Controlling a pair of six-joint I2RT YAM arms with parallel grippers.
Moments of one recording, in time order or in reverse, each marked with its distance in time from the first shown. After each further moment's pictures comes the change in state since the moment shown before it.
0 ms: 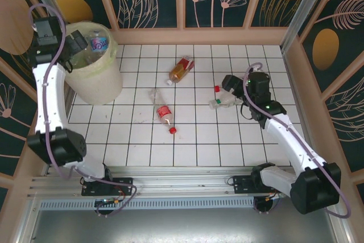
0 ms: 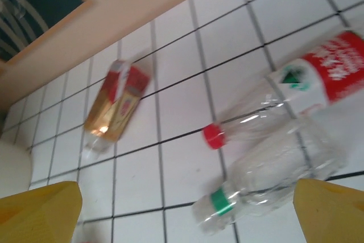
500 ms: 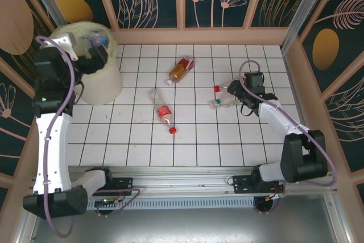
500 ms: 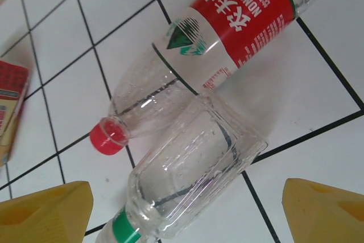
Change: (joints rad) left arm -0.125 -0.489 -0.522 0.348 0.417 0.024; right arm -0.066 0.285 0.029 -0.027 0.060 0.057
